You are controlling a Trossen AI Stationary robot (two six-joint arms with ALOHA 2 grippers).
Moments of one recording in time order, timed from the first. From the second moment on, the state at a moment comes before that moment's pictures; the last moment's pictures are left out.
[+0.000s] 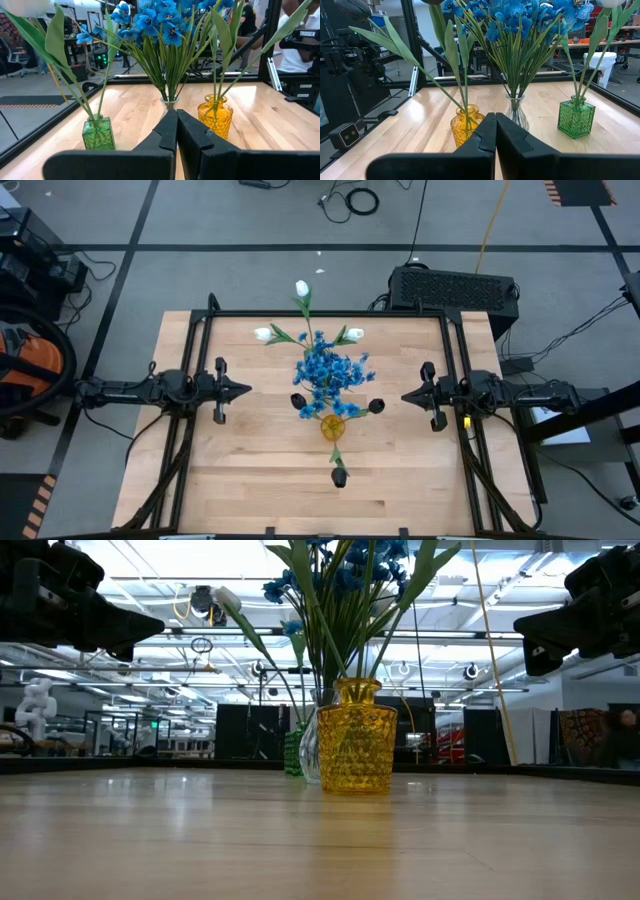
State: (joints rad) left arm -0.04 0.03 0.00 0.04 -0.09 0.06; right arm 0.02 0.02 0.02 0.03 -0.05 0.09
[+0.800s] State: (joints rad) left arm -0.04 0.03 0.00 0.04 -0.08 0.06; right arm 0.02 0.02 0.02 0.03 -0.05 0.09
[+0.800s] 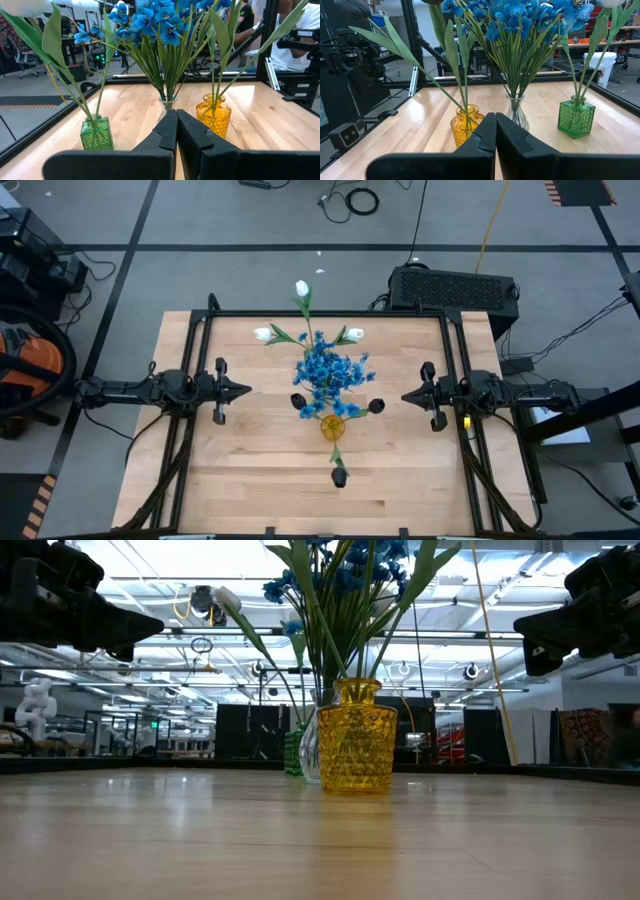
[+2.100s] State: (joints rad) left arm -0.04 0.03 0.00 0.04 -0.09 0.06; right arm 0.02 0.02 0.02 0.03 -0.05 0.09
